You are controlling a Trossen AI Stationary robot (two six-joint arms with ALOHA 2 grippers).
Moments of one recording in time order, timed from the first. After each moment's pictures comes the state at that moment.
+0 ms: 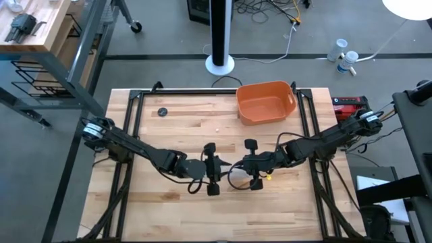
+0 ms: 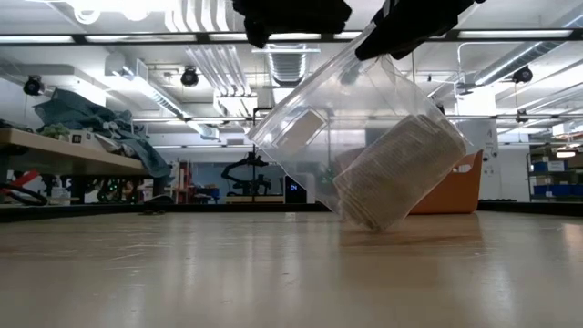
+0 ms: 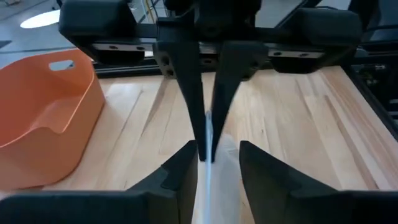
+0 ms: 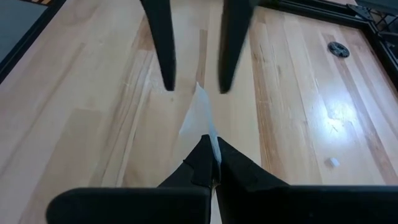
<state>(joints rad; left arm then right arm) -0.35 1.68 1.14 0.12 -0.45 -0.09 0.33 1.39 0.95 -0.20 0.27 0.03</state>
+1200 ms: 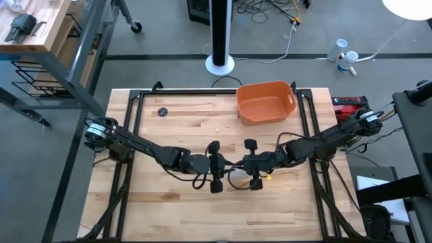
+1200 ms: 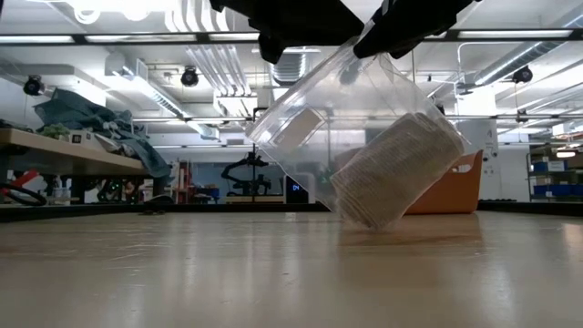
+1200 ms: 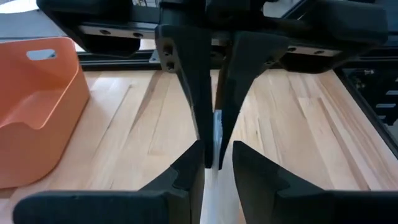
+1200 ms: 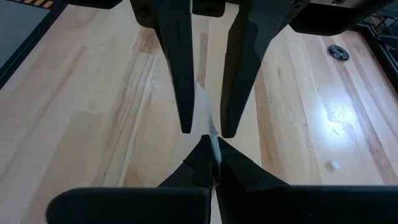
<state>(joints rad) -0.29 1.71 1.14 0.16 -0.35 -0.11 0.33 1.39 0.95 -0.19 0.27 0.03</state>
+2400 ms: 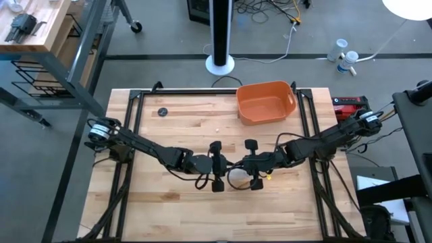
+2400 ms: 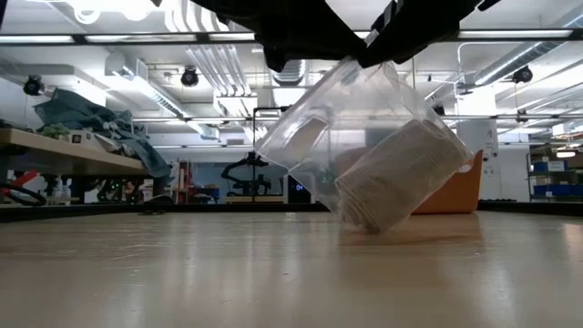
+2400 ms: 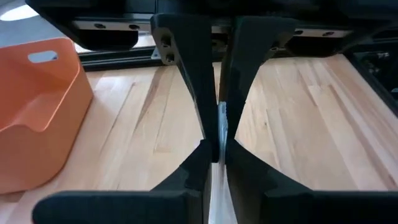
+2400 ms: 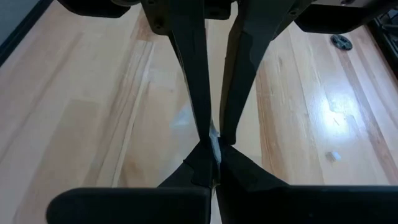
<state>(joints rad) -0.28 1.75 1.14 0.18 -0.36 -0.06 0.33 1.39 0.95 -0.21 0.27 0.03</state>
